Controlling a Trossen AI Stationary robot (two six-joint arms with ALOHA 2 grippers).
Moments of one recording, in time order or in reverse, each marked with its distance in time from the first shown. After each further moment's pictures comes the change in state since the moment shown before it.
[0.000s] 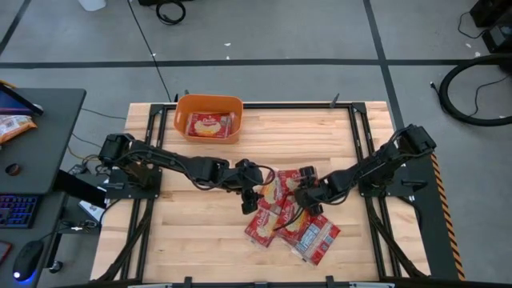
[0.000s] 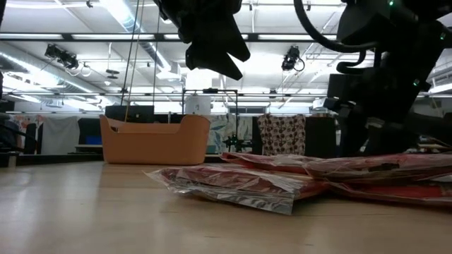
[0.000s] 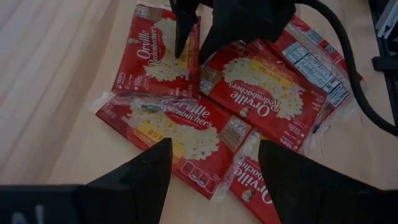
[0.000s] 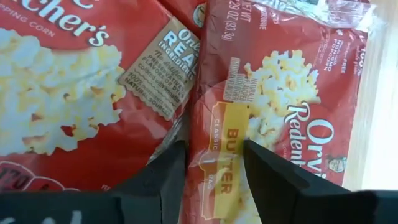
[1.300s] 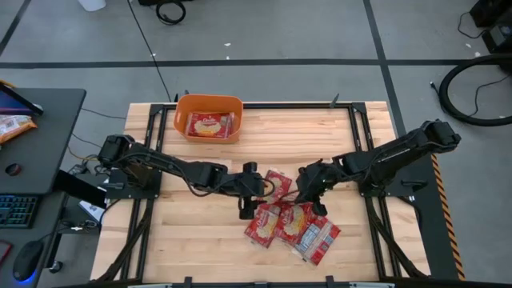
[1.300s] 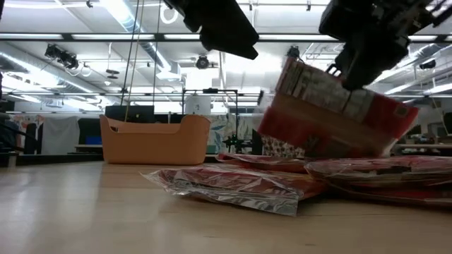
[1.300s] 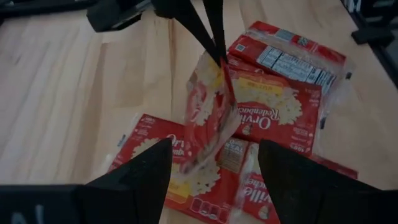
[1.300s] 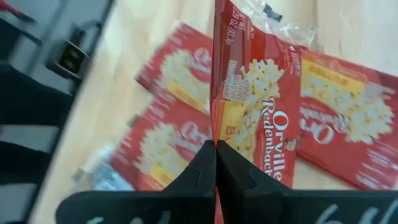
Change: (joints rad) left arm -0.050 0.000 0.000 0.101 -0.047 0.312; right arm -0.129 -0.333 -0.005 0.157 -0.585 0.209
